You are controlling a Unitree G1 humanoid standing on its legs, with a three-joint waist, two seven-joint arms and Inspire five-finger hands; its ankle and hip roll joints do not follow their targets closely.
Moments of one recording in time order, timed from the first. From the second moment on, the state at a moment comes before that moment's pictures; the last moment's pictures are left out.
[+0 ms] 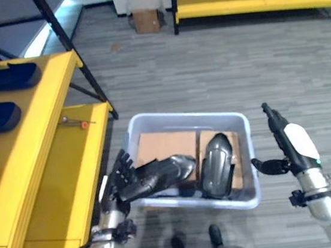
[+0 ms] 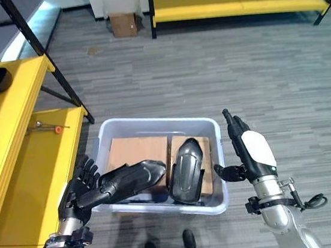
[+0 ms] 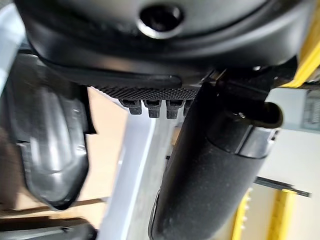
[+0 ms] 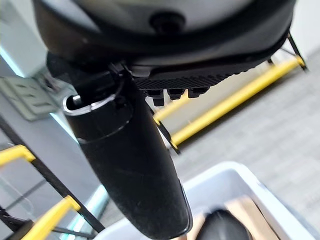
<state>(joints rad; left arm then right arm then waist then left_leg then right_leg) 0.28 0.39 -0.12 -0.17 -0.57 -0.09 0.13 0.19 -0.59 0.01 -0.15 -0.39 -0.12 -0.22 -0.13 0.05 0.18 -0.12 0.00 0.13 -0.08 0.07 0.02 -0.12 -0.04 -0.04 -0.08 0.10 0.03</state>
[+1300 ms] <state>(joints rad) 0.05 0.39 -0.18 -0.12 -0.57 -0.14 0.23 -0.41 -0.70 0.28 0.23 -0.45 0.02 -0.30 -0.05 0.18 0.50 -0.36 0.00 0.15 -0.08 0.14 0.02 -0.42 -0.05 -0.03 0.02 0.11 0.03</state>
